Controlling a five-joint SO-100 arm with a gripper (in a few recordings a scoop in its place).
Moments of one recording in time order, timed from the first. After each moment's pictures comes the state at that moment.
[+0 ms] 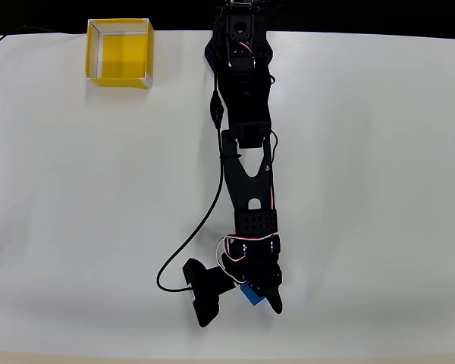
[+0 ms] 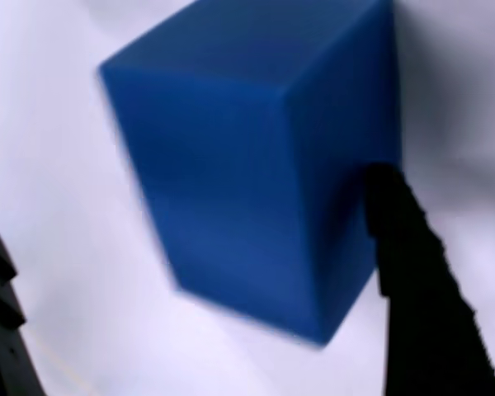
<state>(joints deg) -8.0 39.6 40.4 61.1 -30.2</state>
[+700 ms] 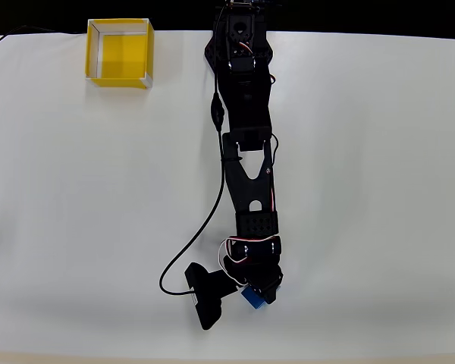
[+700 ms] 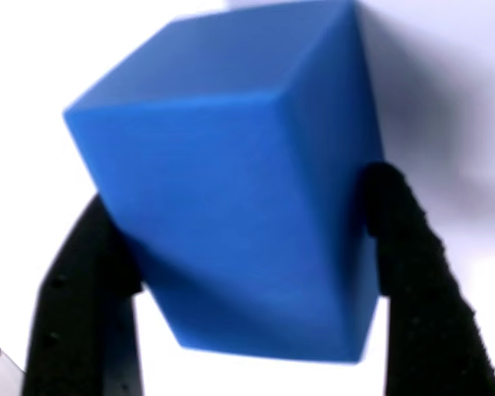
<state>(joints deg) -8.4 36.9 37.3 59.0 -30.7</state>
